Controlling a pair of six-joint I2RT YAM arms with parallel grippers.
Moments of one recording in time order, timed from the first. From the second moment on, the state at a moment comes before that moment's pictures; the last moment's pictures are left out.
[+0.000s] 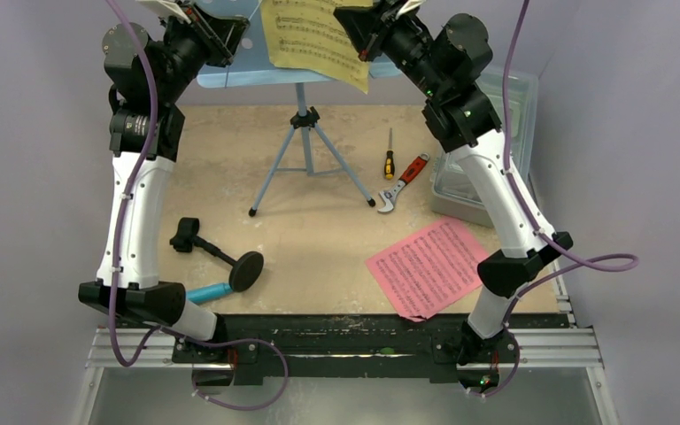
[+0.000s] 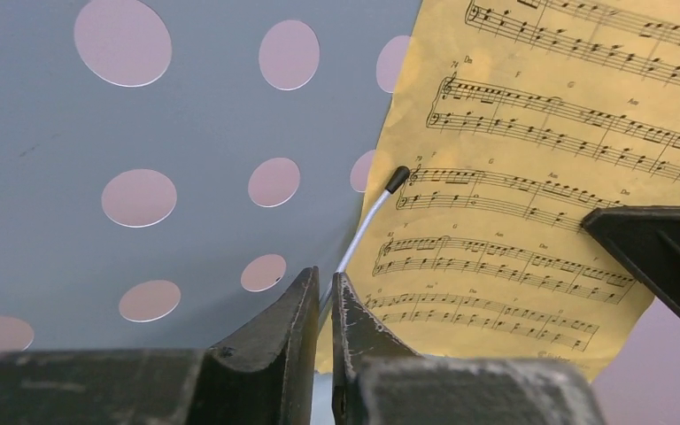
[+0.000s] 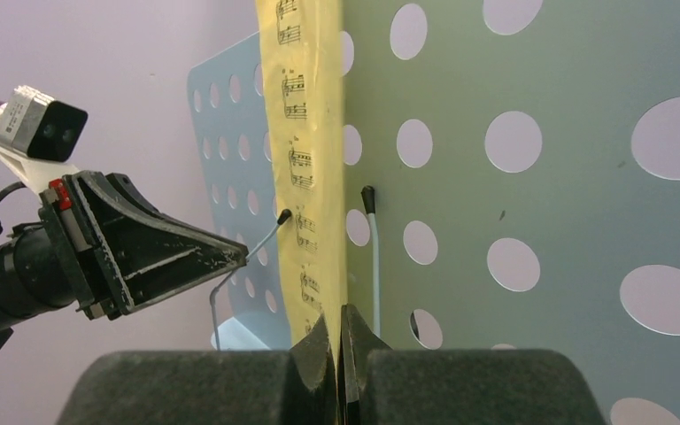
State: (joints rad) left arm -0.11 1.49 1.98 -0.22 0.36 -0.44; right arm 0.57 1.76 2.28 -0.12 -0.22 0.23
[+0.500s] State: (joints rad) left arm -0.11 1.52 2.01 -0.24 0.38 -0.42; right arm 0.58 1.77 2.28 -0.11 -0.20 0.23
